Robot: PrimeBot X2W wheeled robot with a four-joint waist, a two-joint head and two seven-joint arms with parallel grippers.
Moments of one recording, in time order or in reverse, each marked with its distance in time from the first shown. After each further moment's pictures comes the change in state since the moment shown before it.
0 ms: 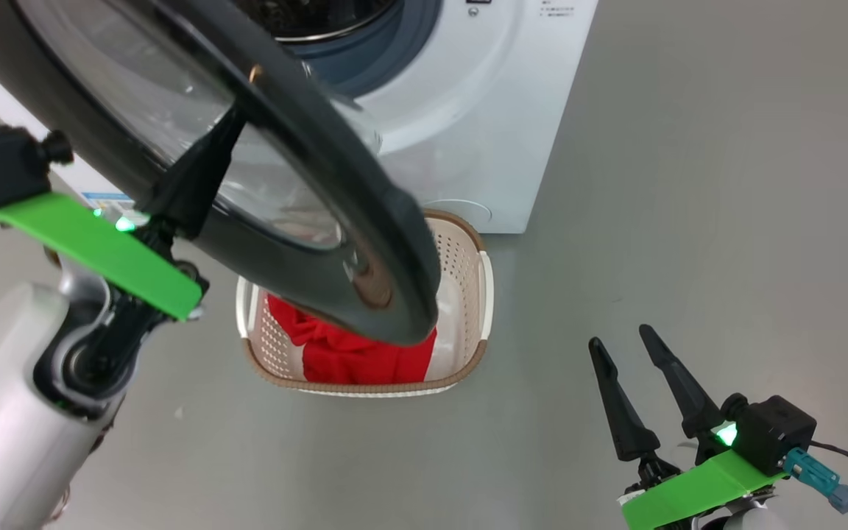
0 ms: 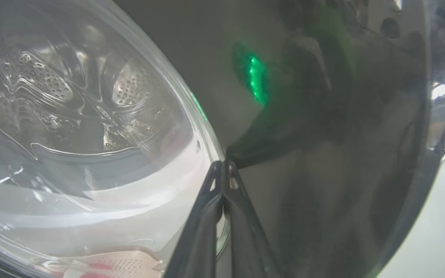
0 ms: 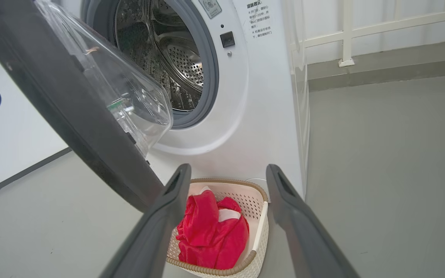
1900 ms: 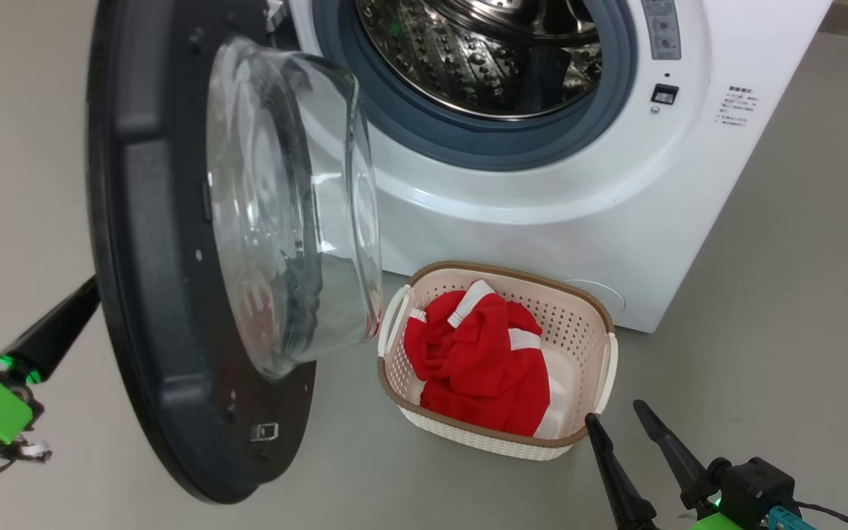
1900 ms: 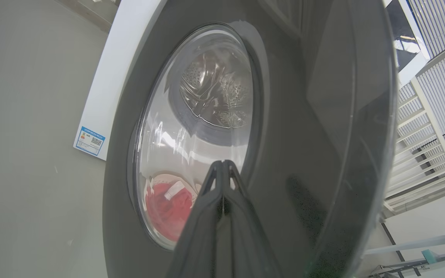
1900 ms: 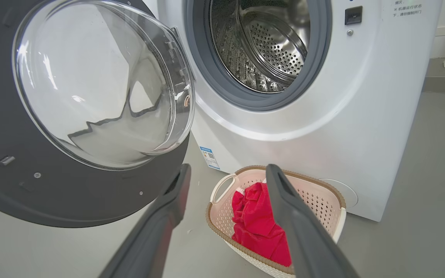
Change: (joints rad) left arm 0.418 0.263 0.261 -0.118 -0.258 -0.002 0.228; right arm 0.121 -0.013 0.024 0.041 -0.027 0.000 0.000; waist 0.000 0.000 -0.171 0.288
